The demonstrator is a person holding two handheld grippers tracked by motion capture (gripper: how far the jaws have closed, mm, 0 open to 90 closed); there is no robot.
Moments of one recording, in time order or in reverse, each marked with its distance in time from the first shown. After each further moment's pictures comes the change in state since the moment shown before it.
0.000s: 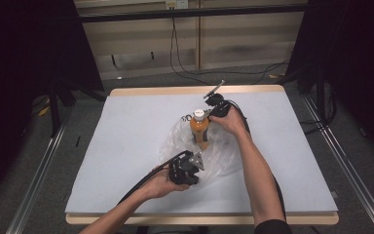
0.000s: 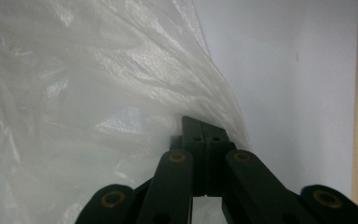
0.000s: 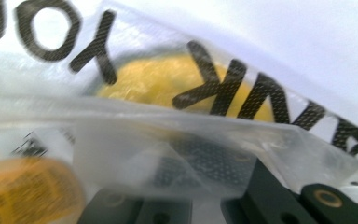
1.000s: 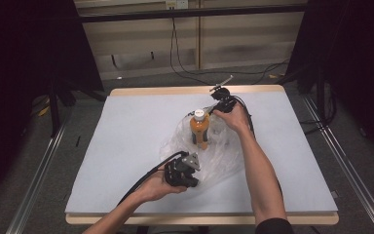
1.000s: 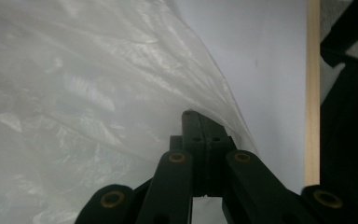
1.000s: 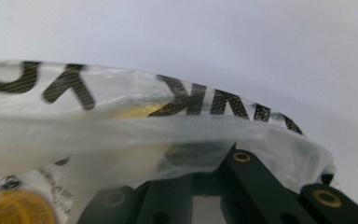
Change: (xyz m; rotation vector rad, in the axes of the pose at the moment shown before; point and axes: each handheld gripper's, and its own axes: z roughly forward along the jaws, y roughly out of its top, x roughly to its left) left arm -0.003 -0.006 -0.015 -0.088 -0.052 -0.031; right arm -0.013 0.000 -0.020 -0.120 -0.023 0.053
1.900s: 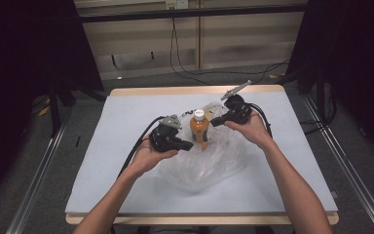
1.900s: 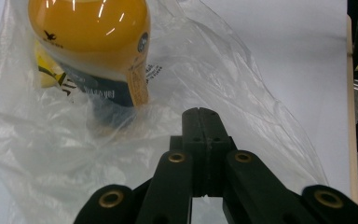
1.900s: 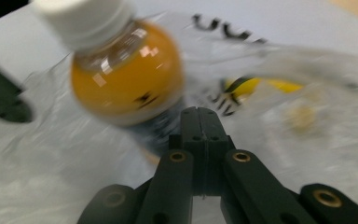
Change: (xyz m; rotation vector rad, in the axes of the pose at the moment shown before) left arm 0.067 0.016 -0.059 -0.209 0.117 -0.117; right arm 0.050 -0.043 -0.088 -0.105 0.226 -0.211
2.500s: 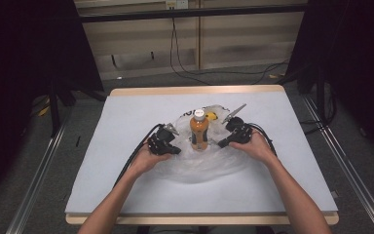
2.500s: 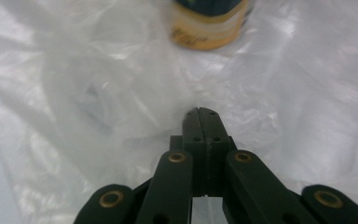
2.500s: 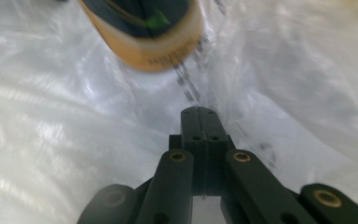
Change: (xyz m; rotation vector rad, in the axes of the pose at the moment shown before) left arm 0.041 -0.052 0.034 0.210 0.130 -0.121; right arm -0.008 -0.063 0.037 0.209 -0.038 0.038
